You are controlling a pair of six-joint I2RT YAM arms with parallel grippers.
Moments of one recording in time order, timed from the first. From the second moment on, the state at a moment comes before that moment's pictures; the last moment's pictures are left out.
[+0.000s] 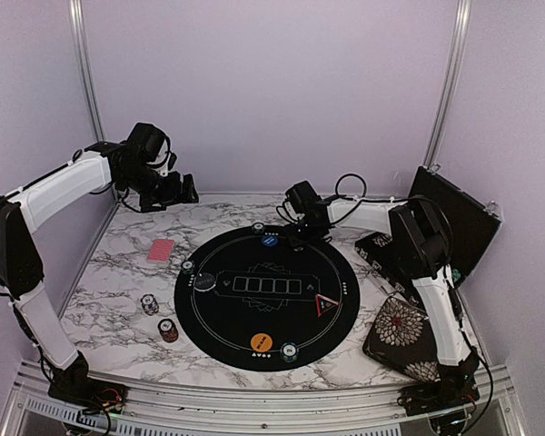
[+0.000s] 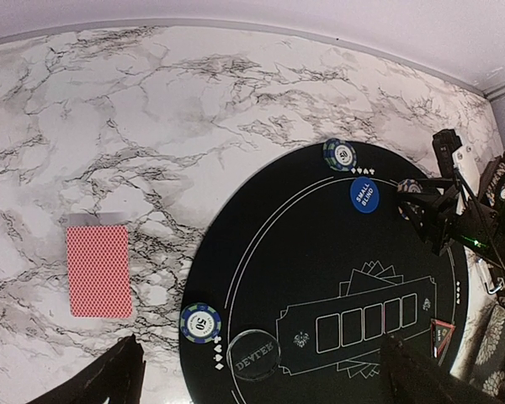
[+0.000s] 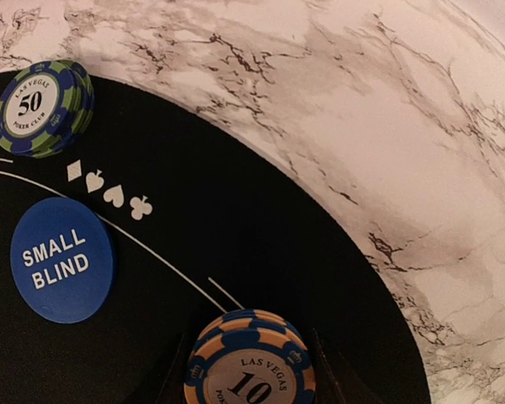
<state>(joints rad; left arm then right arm) -0.39 1.73 1.63 -0.82 0.09 -0.40 0.60 2.40 1.92 -0.49 0.17 0.12</state>
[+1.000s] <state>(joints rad) -0.39 1.73 1.63 -0.81 0.09 -0.40 0.61 2.33 1.80 -0.49 0.19 0.17</state>
